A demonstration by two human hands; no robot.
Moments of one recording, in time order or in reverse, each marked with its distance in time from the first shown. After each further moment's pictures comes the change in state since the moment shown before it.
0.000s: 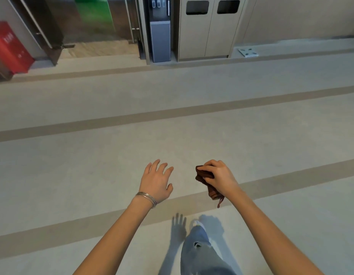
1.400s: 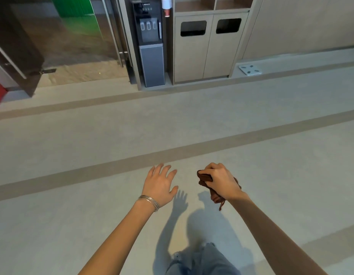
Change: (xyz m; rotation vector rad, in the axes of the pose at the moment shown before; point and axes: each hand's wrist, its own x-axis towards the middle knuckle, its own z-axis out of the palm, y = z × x) left_hand 0.516 -0.157 -0.117 0.009 0.037 0.066; right_hand 0.520 0.110 -0.124 -0.160 -0.076 0.076
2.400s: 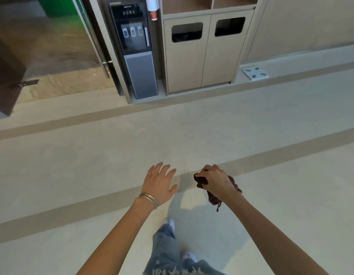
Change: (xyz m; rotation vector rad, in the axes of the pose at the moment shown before) left_hand 0.395 -0.037 -0.046 -0.001 -0.074 -0.009; right_hand 0.341 0.170 -0.091 -0.006 -0.051 -0.024
